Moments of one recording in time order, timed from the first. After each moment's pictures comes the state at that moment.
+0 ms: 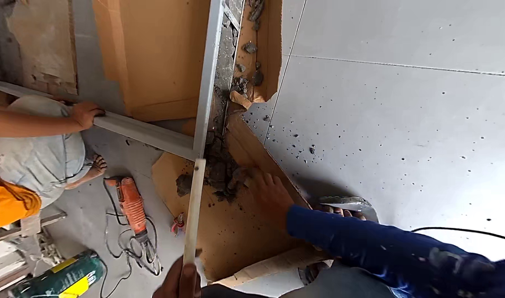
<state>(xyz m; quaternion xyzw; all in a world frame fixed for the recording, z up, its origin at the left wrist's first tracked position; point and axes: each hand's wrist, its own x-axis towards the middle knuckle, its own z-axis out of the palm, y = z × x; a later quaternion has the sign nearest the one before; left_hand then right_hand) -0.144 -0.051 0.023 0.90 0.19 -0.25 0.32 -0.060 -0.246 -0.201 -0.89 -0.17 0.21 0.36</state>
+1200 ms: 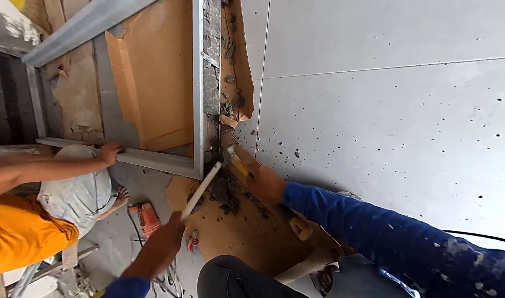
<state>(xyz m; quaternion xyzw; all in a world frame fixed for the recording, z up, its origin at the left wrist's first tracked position) 0.000 0.001 -0.005 0.86 0.05 -0.48 -0.18 0.011 -0.297 -0.165 -0.71 0.01 0.39 0.59</state>
